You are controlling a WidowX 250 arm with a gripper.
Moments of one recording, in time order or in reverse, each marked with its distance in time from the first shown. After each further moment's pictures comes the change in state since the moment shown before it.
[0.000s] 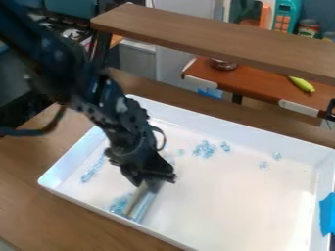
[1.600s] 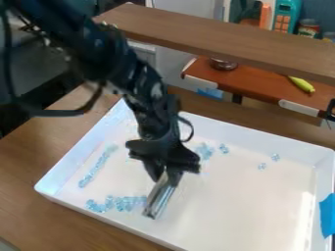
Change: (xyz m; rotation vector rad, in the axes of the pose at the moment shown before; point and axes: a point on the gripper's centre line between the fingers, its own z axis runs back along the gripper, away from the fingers) arm 0.017 -0.034 -0.003 -0.009 0.065 0.064
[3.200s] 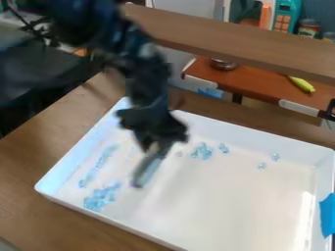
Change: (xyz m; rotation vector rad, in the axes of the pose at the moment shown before) arm 0.030 0.000 0.035 0.006 -0.040 -0.017
